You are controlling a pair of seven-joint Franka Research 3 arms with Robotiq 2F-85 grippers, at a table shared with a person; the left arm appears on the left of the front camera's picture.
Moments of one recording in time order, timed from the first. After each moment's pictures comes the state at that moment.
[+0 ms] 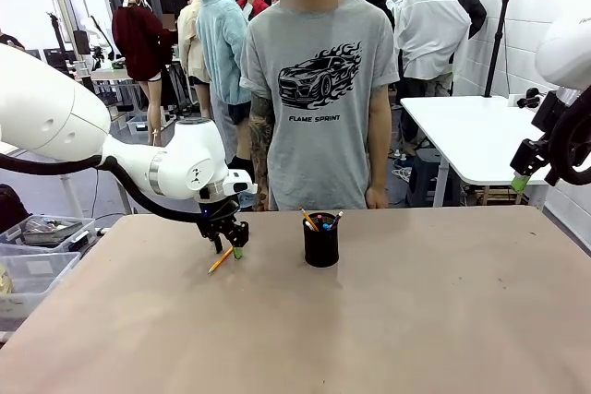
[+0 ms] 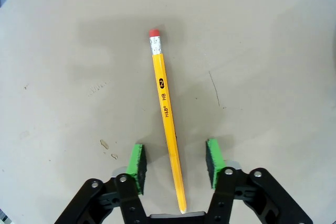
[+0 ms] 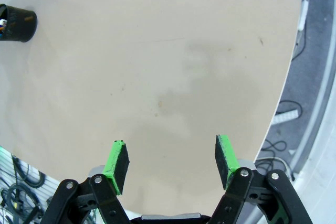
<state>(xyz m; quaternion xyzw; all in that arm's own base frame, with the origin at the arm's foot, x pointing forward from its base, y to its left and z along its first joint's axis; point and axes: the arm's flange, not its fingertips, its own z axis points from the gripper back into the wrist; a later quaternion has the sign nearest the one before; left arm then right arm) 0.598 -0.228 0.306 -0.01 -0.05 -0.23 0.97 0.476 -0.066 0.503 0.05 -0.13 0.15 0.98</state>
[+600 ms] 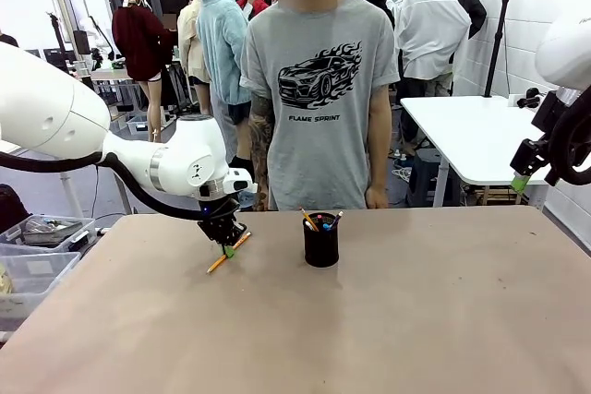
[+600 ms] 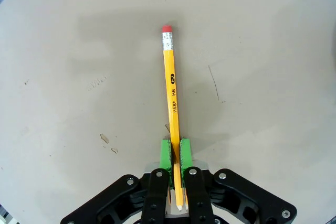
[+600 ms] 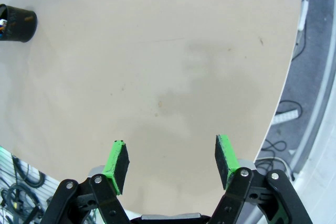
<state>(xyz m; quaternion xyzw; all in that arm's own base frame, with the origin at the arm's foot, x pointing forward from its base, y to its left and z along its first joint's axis) 0.598 -0.228 0.309 -0.01 -0.04 -0.23 0.97 0.476 -0.066 0.503 0.05 -0.13 0.15 0.98</state>
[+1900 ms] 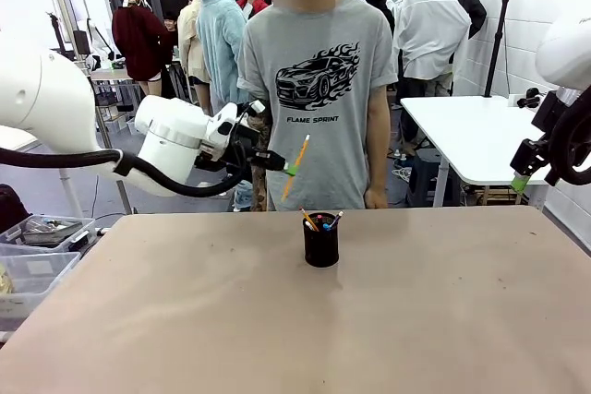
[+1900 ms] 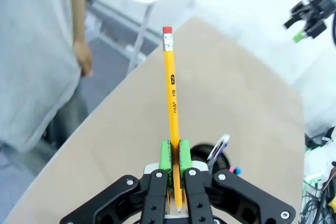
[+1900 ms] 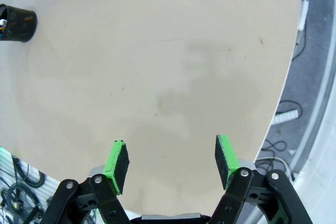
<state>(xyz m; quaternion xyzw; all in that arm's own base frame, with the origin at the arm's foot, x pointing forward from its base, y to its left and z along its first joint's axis) 0.629 -0.266 0.418 -0.39 -0.33 -0.38 0.77 0.476 -0.066 0.503 0.05 -0.13 0.15 0.98</state>
